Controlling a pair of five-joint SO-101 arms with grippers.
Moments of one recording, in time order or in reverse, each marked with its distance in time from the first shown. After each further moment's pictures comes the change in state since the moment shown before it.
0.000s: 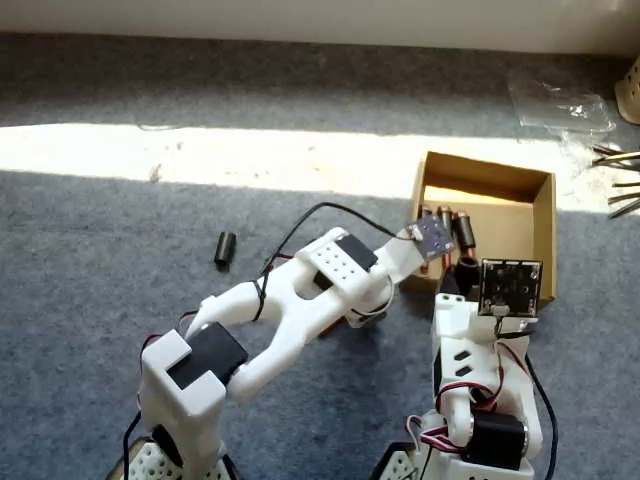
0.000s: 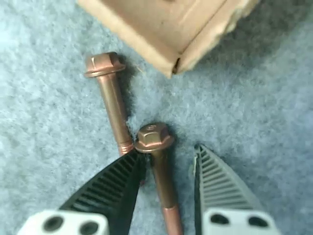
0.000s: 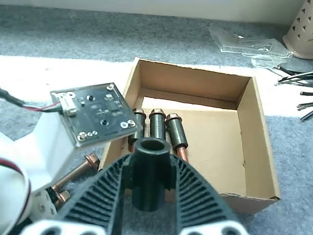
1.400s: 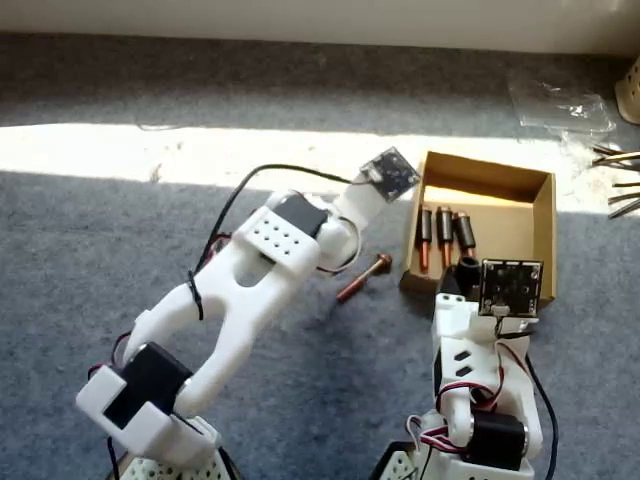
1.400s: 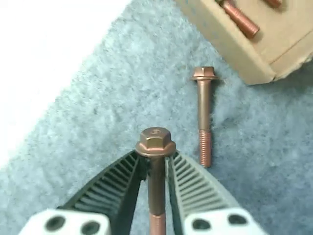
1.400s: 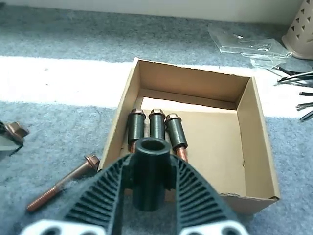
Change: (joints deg) left arm -10.8 -17.9 0.5 4.5 0.1; right arm -0.4 -0.1 0.0 0.0 -0.1
